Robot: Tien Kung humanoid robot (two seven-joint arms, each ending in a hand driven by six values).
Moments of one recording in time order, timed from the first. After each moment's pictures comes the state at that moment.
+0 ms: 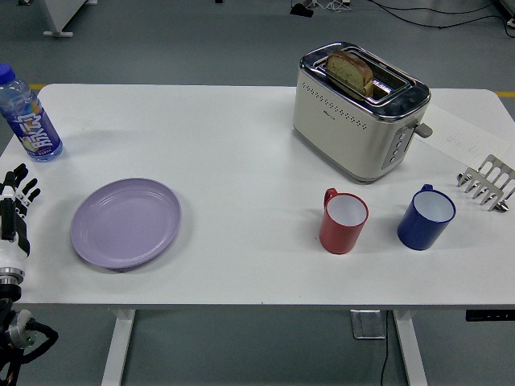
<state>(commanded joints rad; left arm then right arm) -0.16 0.11 -1.60 -0.91 1.06 0.10 -0.48 0.11 -0.14 0.61 0.18 -0.60 -0.10 -0.02</state>
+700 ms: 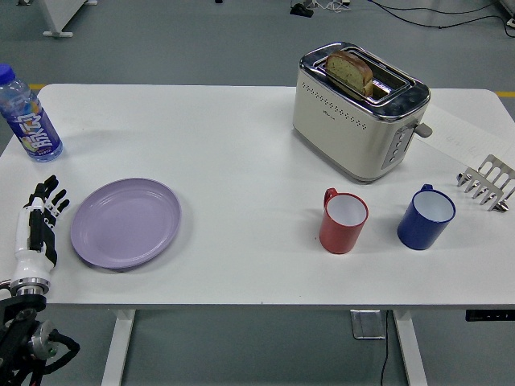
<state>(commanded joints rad) -0.14 0.05 -1.57 -0.92 1.09 0.08 -0.49 0.11 -0.15 0.59 0.18 -0.59 -0.09 -0.02</state>
